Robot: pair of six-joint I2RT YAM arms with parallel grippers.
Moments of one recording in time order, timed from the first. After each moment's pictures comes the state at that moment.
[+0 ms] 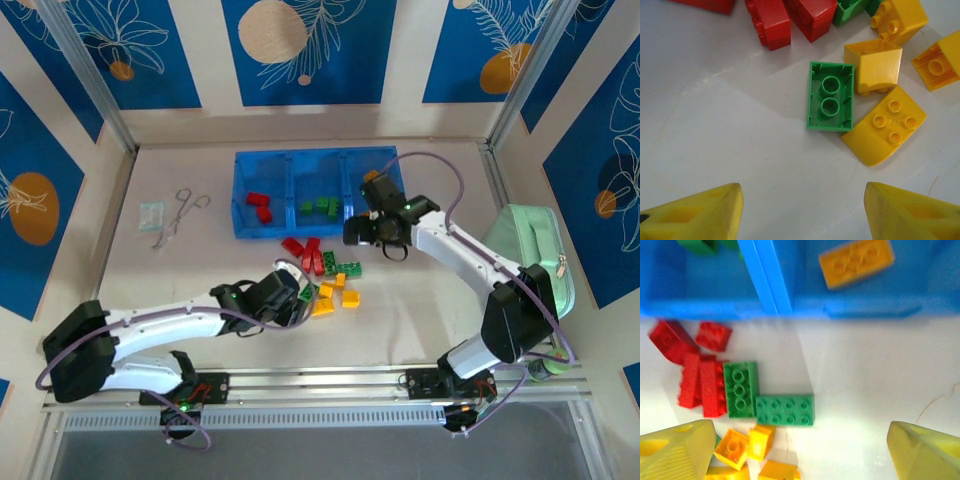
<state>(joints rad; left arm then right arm) -1.04 1.26 0.66 -0.39 -0.25 -0.47 0.54 1.49 1.18 -0.81 0.05 0.52</state>
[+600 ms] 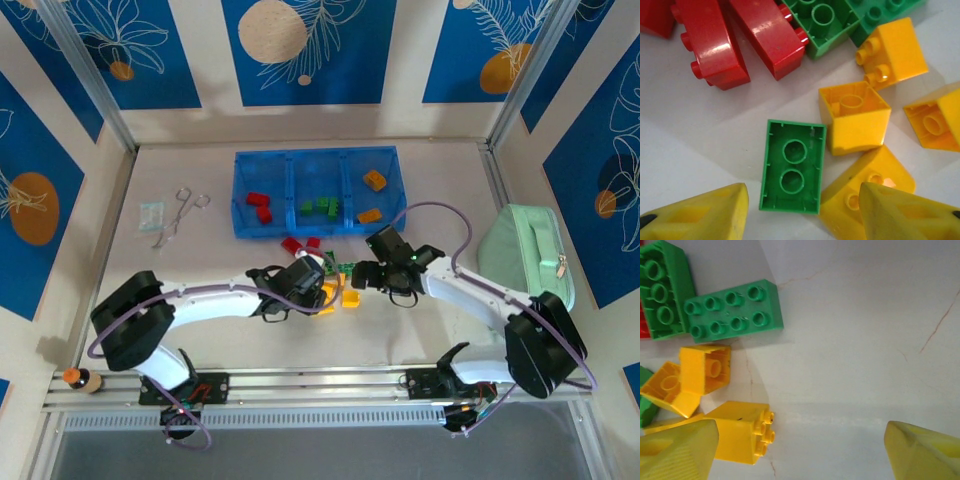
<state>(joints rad) -1.00 1.55 0.84 -0.34 -0.18 -0.50 0.62 1.27 0.76 -0.66 0.02 0.72</state>
